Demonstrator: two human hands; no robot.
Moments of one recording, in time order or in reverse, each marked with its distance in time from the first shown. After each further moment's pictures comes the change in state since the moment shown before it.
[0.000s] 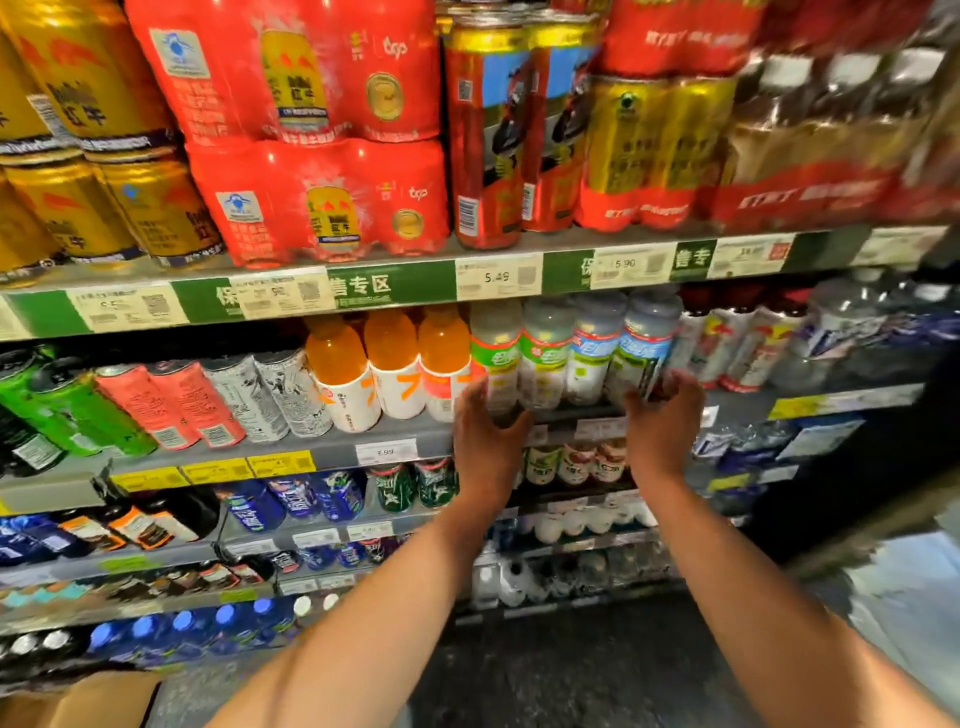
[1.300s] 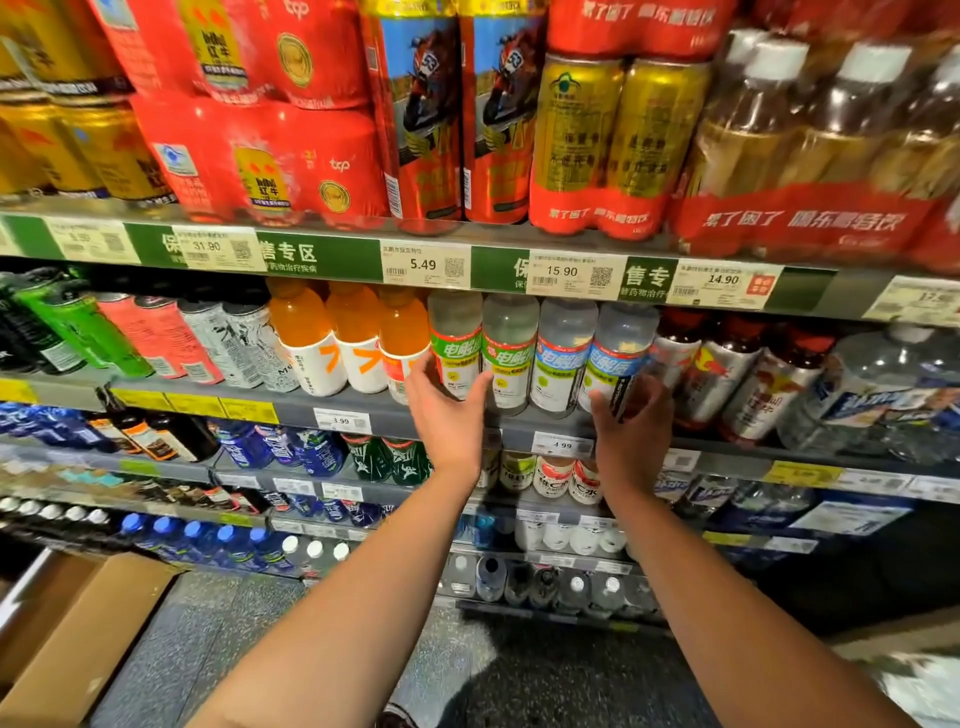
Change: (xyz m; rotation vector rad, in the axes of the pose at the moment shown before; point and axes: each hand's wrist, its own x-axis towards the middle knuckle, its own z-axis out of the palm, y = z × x) left_hand 0.006 0.031 0.061 -0.038 0.491 -0.091; right_hand 0.057 0.041 0.001 0.060 -0.249 -0.073
